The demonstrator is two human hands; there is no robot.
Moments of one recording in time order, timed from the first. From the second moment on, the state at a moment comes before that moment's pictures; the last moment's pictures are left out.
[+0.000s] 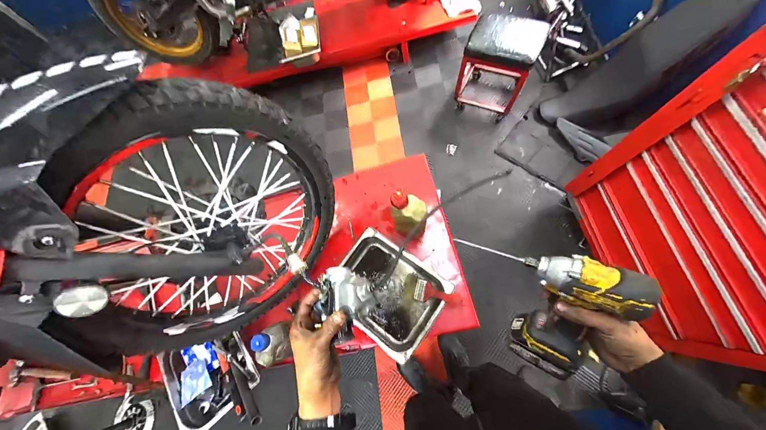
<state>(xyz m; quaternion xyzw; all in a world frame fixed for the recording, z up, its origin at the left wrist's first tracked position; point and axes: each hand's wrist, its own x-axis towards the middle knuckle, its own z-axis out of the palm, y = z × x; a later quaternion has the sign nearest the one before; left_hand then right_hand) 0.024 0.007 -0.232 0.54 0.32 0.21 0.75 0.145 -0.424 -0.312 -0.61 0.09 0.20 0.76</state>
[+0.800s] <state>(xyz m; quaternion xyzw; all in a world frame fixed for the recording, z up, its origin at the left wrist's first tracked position) 0.034 -0.080 -0.283 0.52 0.41 0.33 0.67 0.438 -0.128 -0.484 -0.73 -0.17 0.10 0.66</state>
